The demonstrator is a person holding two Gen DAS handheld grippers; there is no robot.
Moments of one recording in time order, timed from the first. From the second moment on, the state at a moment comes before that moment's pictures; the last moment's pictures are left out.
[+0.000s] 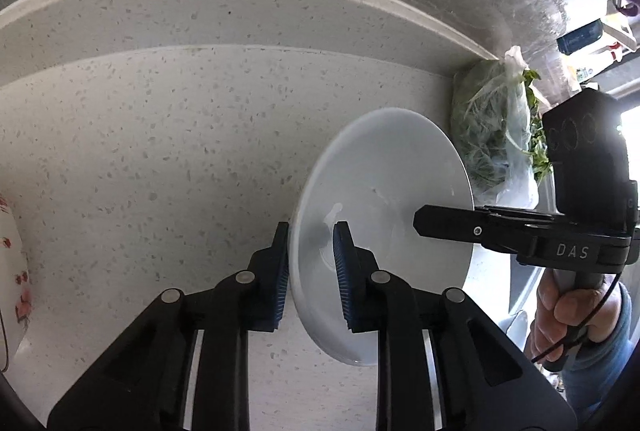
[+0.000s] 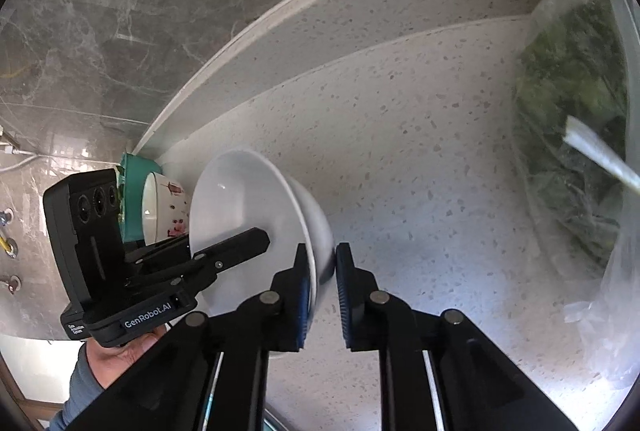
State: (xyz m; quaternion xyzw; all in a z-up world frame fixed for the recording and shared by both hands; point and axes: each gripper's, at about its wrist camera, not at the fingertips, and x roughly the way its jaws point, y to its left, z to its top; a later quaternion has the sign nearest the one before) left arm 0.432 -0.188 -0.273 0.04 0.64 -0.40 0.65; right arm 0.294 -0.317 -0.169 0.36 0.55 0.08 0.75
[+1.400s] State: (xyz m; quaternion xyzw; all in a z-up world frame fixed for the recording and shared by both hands) left arm 0.224 -0.235 -0.173 0.08 0.63 -0.49 0.60; right arm 0.077 -0.358 -0.098 0.43 0.51 0.04 0.74
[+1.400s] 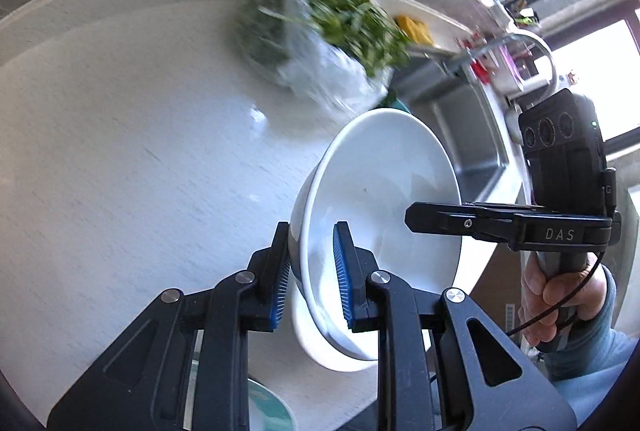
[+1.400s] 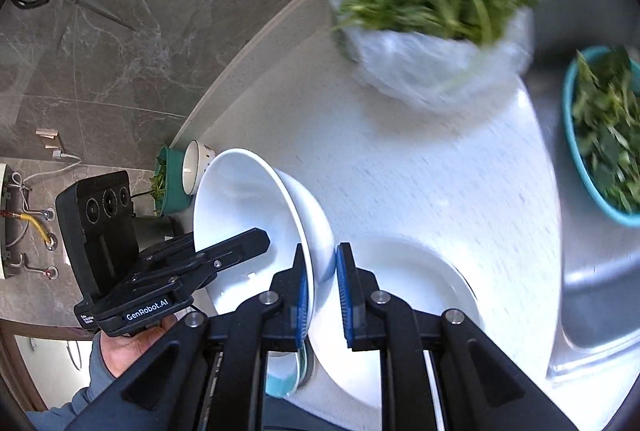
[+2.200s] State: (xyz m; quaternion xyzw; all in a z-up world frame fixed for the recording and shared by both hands) left arm 0.137 -0.236 -0.228 0.14 0.65 -0.47 0.58; right arm 0.011 -0.363 -0.148 0.45 0.54 0.03 0.71
